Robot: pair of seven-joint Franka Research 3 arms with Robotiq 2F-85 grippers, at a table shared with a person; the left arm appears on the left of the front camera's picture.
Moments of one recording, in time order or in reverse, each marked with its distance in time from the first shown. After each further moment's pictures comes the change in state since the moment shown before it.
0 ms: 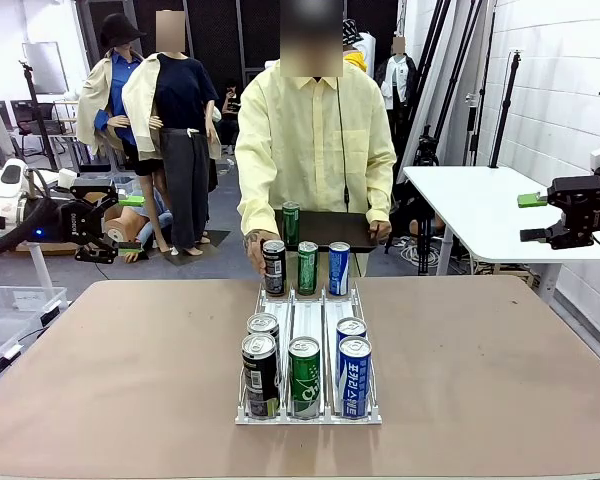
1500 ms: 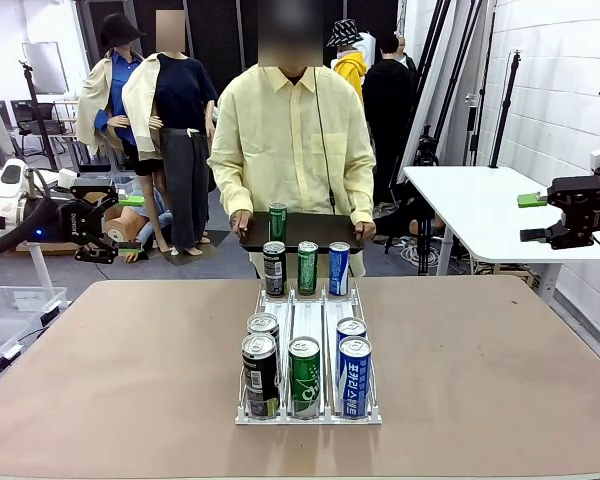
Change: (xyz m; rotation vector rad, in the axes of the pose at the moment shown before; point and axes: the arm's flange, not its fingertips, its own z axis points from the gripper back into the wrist) left arm 0.000 0.000 0.000 0.000 0.000 0.000; right arm 0.000 0.000 0.000 0.000 0.000 0.000
